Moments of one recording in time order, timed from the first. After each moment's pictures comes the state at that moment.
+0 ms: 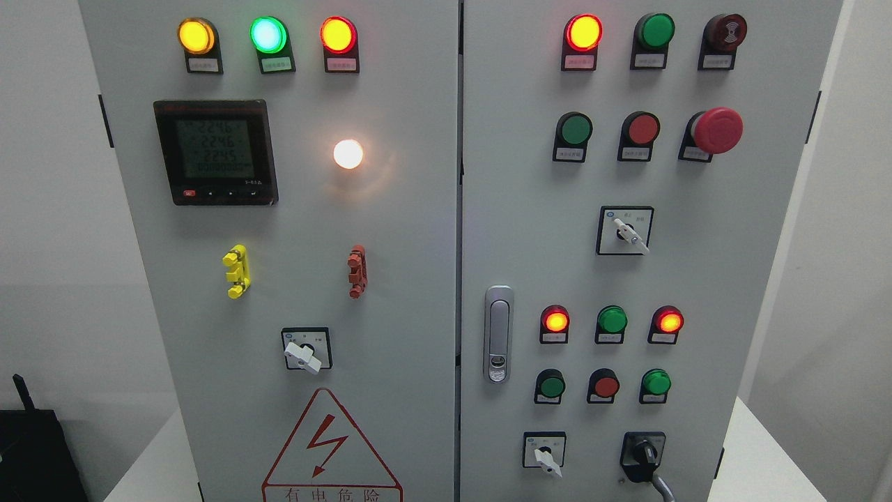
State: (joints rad) left arm 0.03 -0.08 -0.01 -0.04 0.03 -0.03 -0.03; right arm 0.07 0.10 0.02 -1.73 0.05 -0.17 -0.11
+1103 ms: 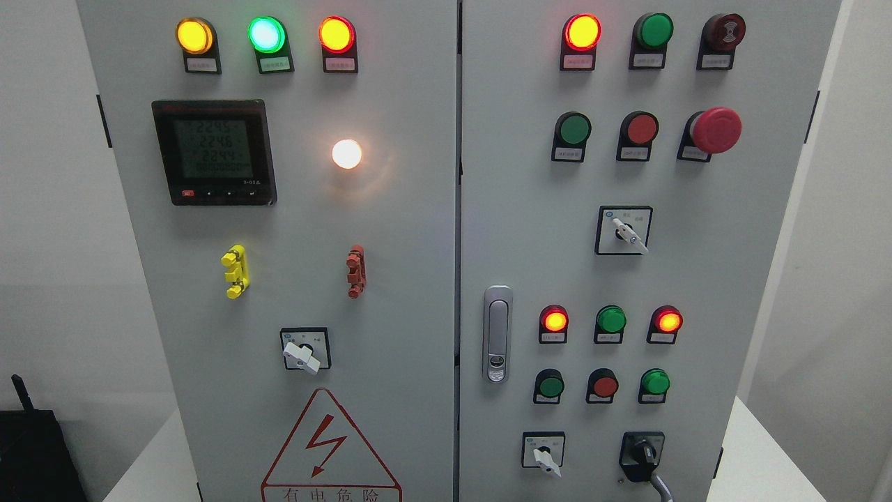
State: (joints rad) left arm 0.03 -0.08 -0.01 -0.04 0.03 -0.03 -0.03; right arm 0.06 0.10 0.04 -1.73 0.06 -0.17 -0.12
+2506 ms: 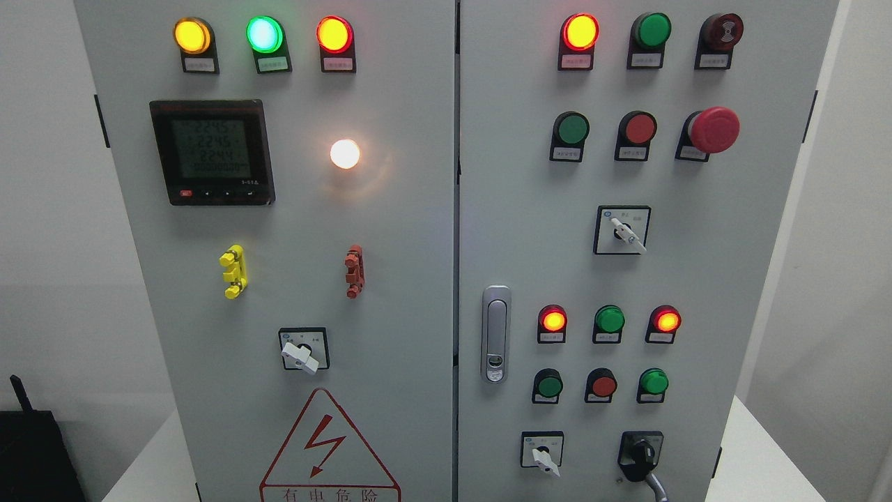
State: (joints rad) left arm 0.03 -0.08 -0.01 -0.04 0.03 -0.03 -0.03; right arm 0.06 0.11 0.05 -1.73 0.06 -0.17 -0.13
